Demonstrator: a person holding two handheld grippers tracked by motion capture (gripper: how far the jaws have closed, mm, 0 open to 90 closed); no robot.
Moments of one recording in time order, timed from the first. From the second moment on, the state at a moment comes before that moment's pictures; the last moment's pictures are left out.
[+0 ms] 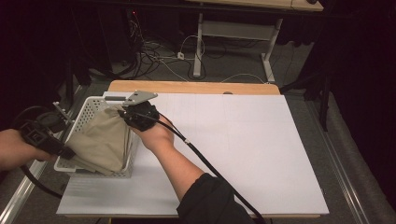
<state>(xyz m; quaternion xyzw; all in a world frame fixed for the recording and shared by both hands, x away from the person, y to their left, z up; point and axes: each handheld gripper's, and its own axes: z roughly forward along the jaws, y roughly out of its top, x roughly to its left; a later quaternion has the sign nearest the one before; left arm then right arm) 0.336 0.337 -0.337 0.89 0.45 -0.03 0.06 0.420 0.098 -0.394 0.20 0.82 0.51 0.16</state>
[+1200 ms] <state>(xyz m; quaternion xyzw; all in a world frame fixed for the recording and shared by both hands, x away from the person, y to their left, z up) 0.350 0.346 -0.349 0.86 0.49 -0.02 0.13 0.461 0.115 -0.385 0.21 0.82 0.50 0.17</state>
